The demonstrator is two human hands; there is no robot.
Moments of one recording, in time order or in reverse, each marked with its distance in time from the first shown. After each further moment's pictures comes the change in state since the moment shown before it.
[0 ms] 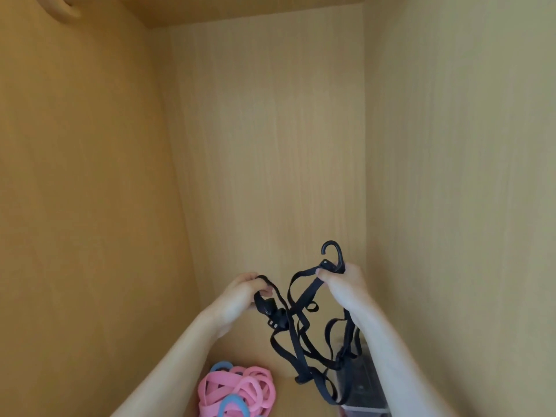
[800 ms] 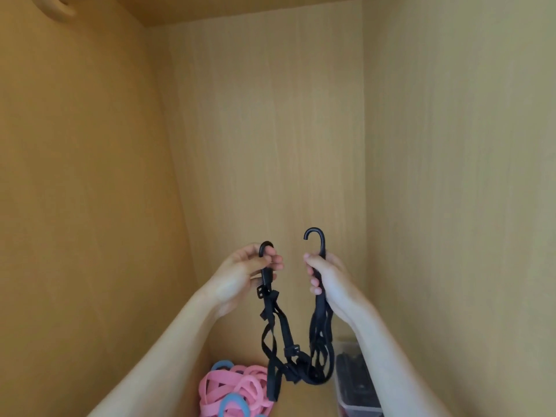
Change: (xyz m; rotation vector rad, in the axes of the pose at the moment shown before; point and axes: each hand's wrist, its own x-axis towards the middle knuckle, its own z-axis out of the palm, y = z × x) left_hand 0.015 0.022 -0.007 -0.317 -0.085 0.163; right_hand -0.017 -0.023 0.014 0.333 -0.294 -0.077
